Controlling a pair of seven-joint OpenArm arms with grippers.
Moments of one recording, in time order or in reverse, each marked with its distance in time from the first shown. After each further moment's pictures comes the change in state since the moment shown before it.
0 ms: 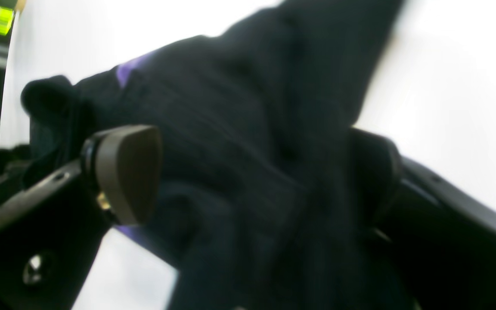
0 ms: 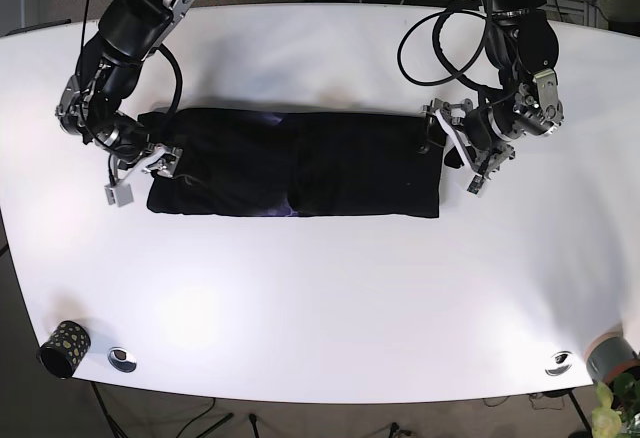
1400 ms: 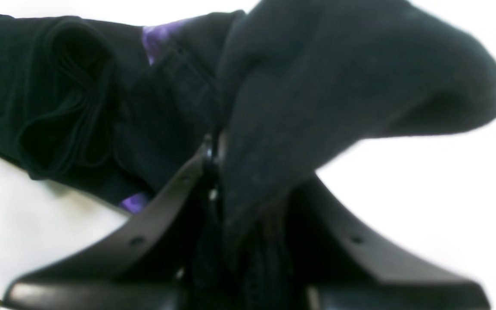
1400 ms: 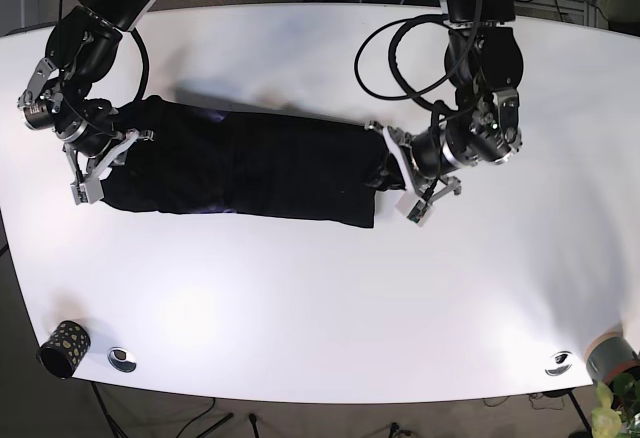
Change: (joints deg) left arm -5.2 7.0 8.6 3.5 -0.2 -0.3 0.7; right arm -7.2 4.3 -1.9 23.0 -3.7 -0.9 -2.3
